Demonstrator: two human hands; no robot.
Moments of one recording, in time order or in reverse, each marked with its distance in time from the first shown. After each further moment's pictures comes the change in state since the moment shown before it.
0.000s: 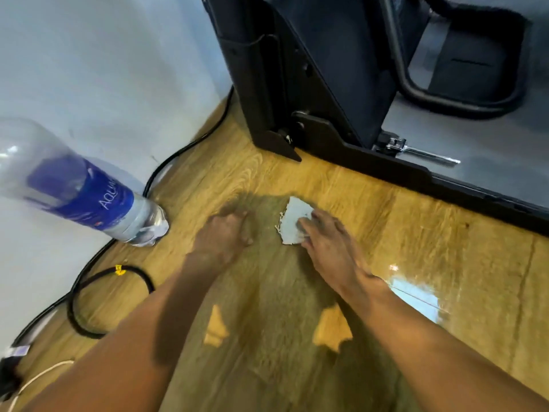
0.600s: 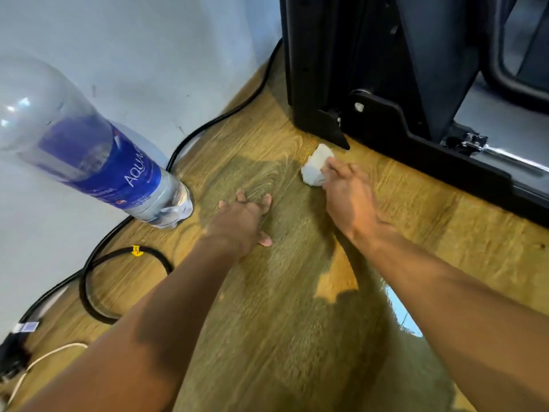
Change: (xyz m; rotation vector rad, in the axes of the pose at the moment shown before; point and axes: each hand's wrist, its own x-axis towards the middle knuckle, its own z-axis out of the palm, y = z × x) left_hand 0.023 -0.029 0.003 0.097 -0.161 -0.006; right_hand 0.100 -0.021 0.004 -0.099 0.097 -0.035
